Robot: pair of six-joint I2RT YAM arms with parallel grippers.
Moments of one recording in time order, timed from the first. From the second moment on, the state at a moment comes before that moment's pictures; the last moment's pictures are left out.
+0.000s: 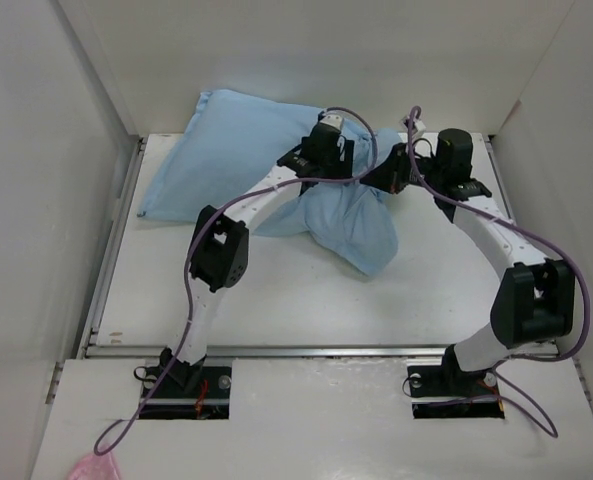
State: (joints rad) left arm -0.64 2.27 2.05 -0.40 -0.16 -0.34; right arm 0.15 1.53 1.21 0.00 -0.89 0.30
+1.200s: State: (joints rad) left arm -0.85 2.04 1.82 -0.58 -0.32 -0.35; right arm 0.16 1.37 1.34 -0.46 -0.20 0.22
